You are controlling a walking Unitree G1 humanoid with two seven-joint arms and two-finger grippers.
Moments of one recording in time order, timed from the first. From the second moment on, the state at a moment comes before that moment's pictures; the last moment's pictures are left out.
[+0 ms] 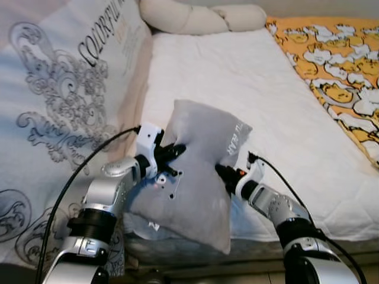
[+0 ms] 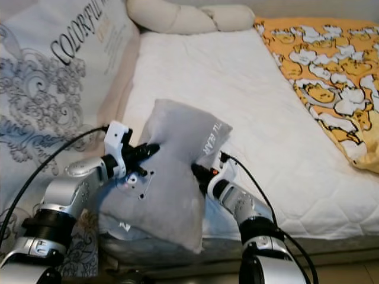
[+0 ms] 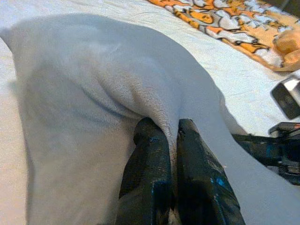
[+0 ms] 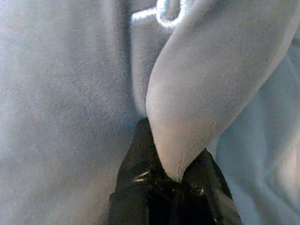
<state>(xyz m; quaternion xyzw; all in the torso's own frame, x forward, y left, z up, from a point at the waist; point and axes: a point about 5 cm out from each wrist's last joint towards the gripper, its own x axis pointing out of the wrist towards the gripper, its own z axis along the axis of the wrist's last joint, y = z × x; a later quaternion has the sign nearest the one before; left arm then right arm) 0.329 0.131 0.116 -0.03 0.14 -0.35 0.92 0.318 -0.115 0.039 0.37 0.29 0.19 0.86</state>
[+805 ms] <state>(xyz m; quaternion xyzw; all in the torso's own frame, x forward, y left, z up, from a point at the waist) 0.334 0.171 0.173 0.09 0.09 -0.21 0.97 0.362 -0.057 0.085 0.20 0.25 0.17 0.93</state>
